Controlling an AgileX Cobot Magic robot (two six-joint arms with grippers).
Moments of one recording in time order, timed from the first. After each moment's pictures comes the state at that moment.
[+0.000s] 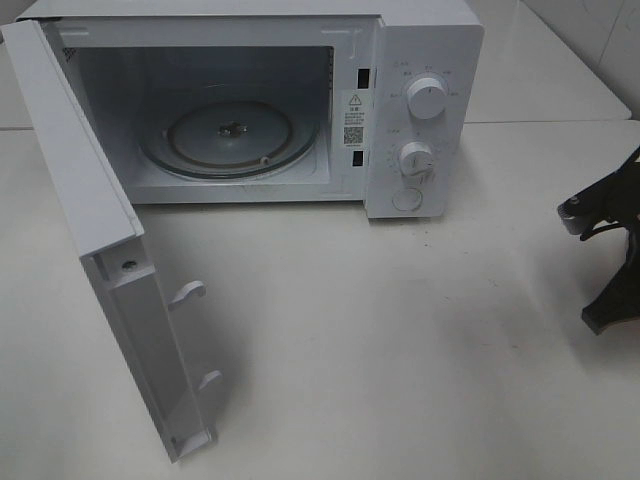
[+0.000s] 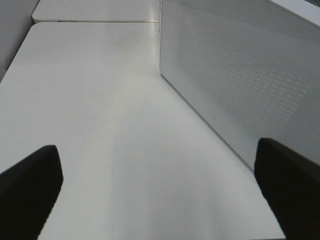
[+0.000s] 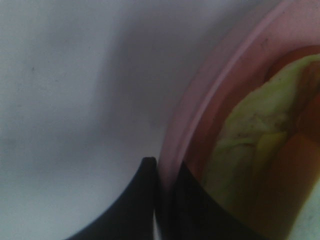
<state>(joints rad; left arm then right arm) 0.06 0.00 -0.50 -0.14 1.03 0.09 0.14 1.68 -0.69 -0.76 0.53 0.41</state>
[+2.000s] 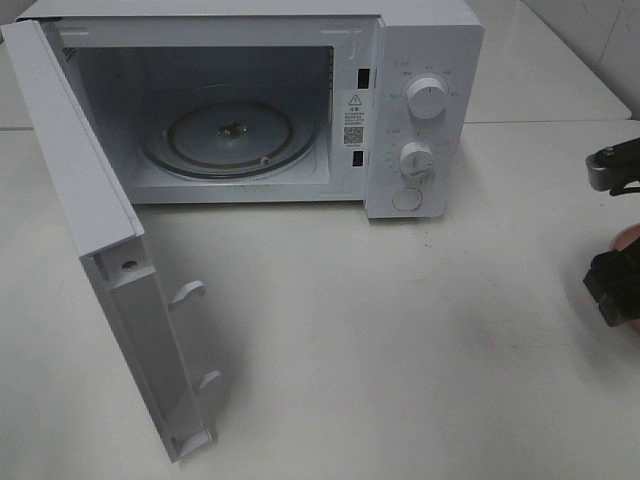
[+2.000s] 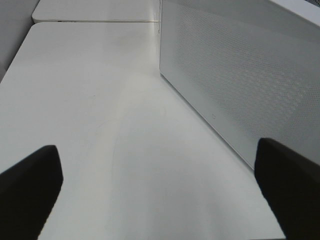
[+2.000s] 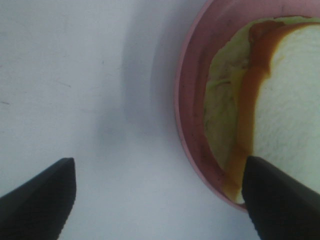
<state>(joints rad) 0.06 0.00 -0.50 -0.14 1.03 0.09 0.14 1.46 -0.70 -0.38 0.63 0.21</state>
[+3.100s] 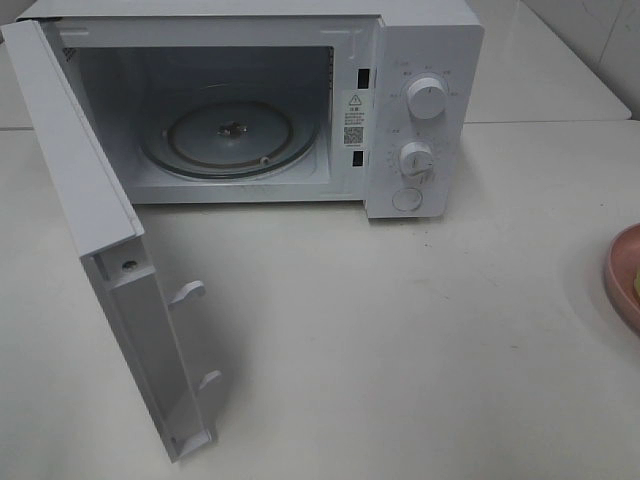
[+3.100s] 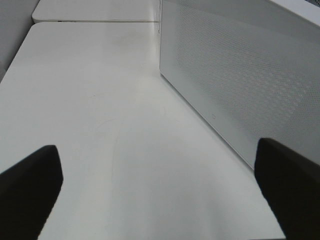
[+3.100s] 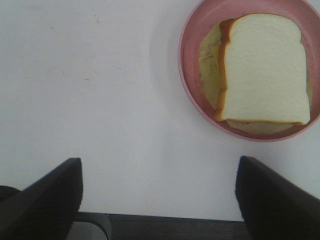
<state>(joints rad) 0.06 0.00 -0.50 -0.14 1.03 0.09 0.14 0.81 -0.70 -0.15 0.99 0.09</state>
